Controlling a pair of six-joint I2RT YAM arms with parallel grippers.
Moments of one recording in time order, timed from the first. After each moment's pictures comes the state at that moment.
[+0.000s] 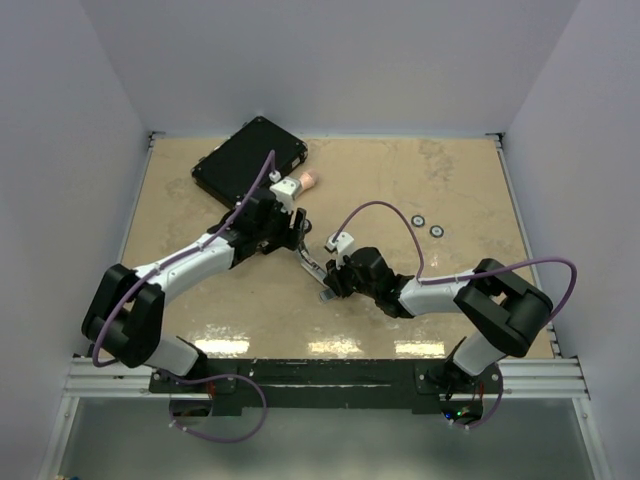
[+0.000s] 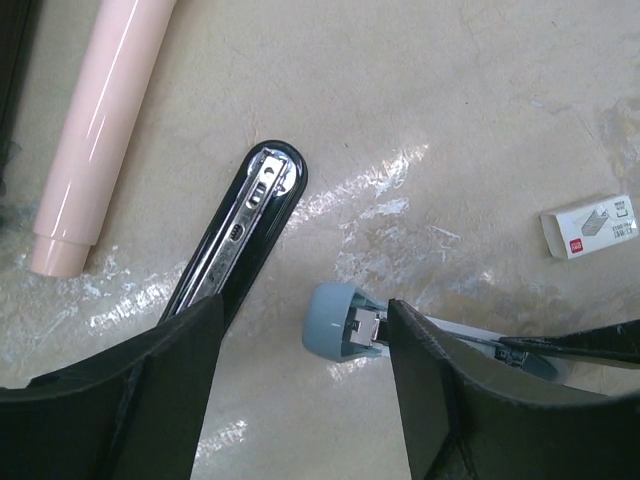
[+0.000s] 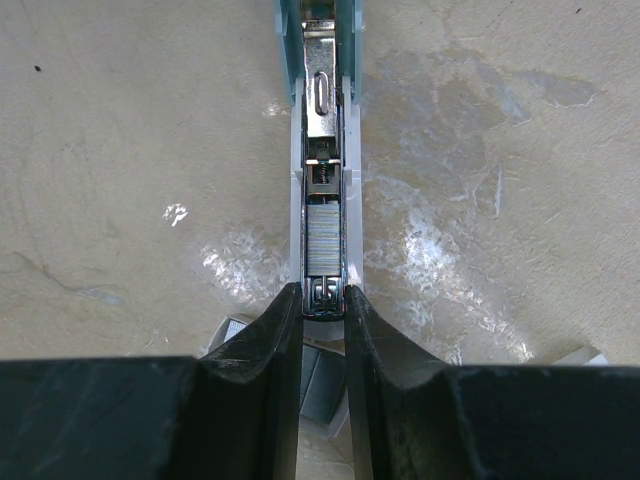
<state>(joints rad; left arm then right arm) -0.53 1.46 0.89 -0.07 0.05 -0.12 0.86 1.58 0.53 0.51 -0.01 0.16</state>
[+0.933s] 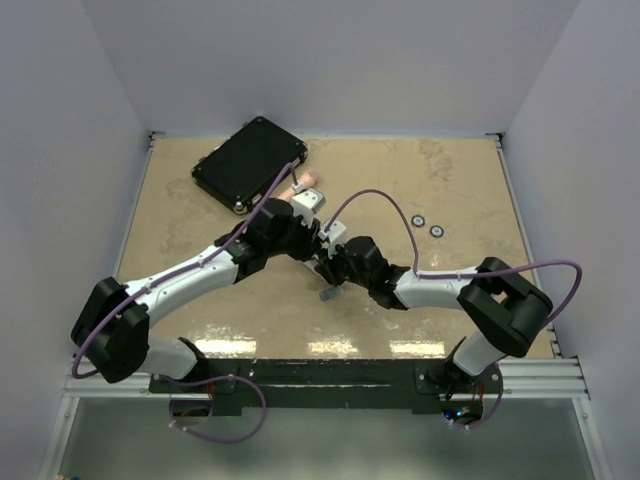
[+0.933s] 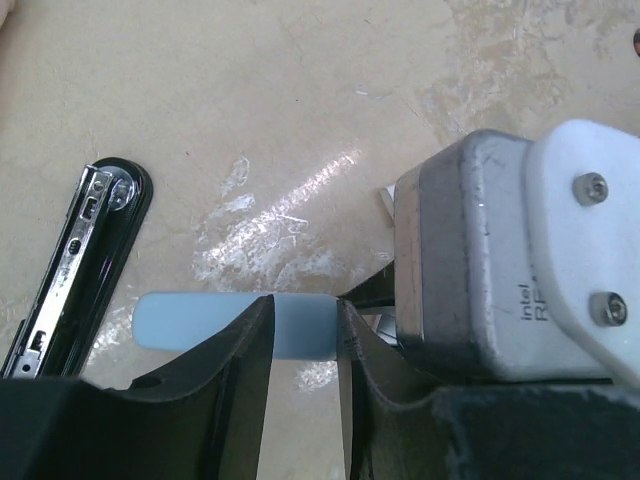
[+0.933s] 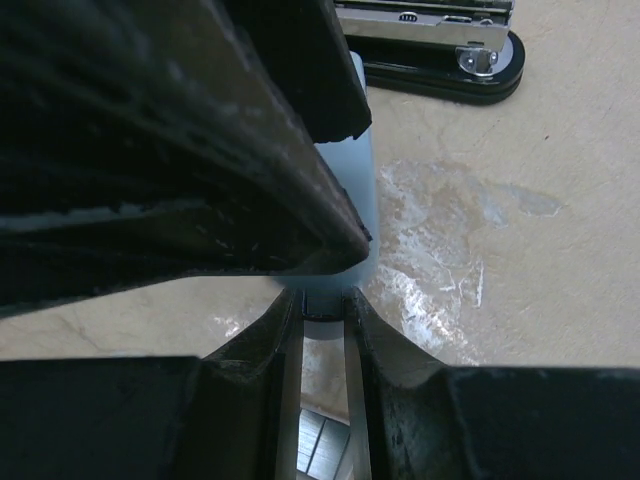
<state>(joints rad) -0.70 1.38 0.90 -0.09 0.08 -0.16 0.86 1.58 0.64 0.47 -0.01 0.11</state>
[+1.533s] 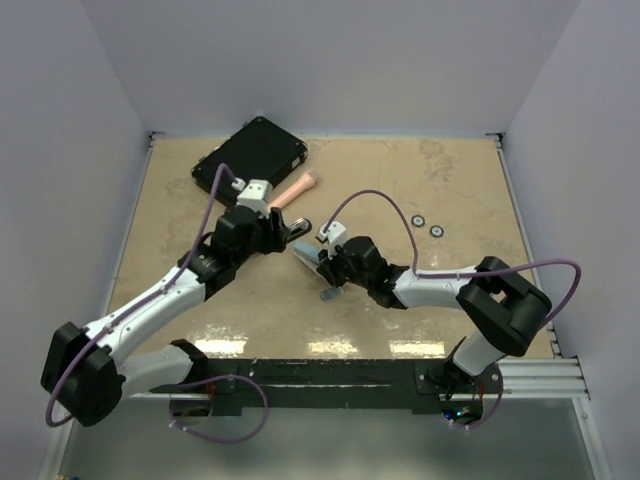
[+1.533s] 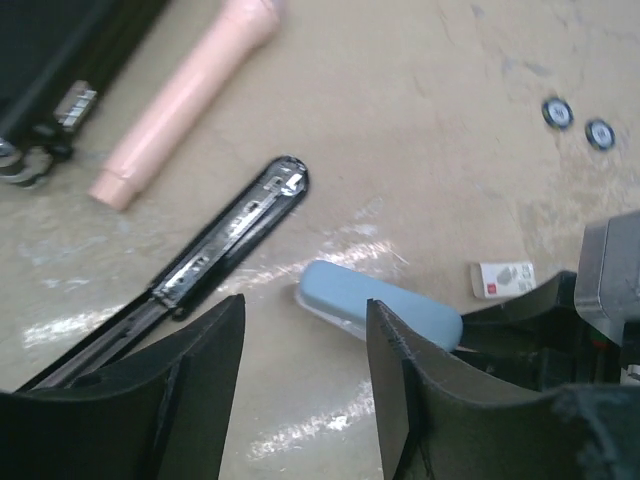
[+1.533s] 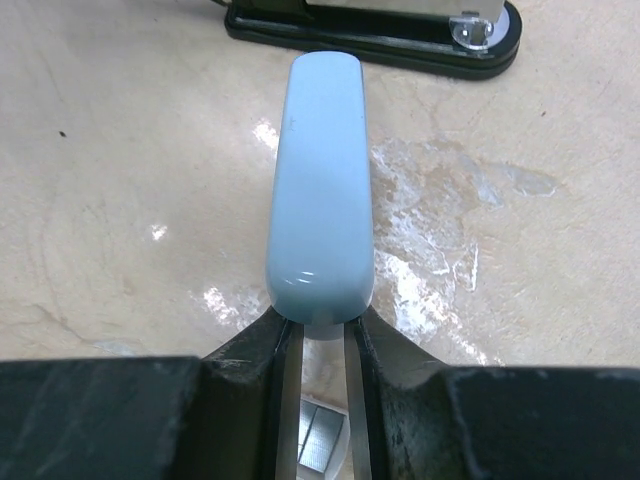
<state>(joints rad) -0.62 1.17 0.77 -0.09 -0.12 -0.36 0.86 1.58 0.65 0.44 0.00 0.11</state>
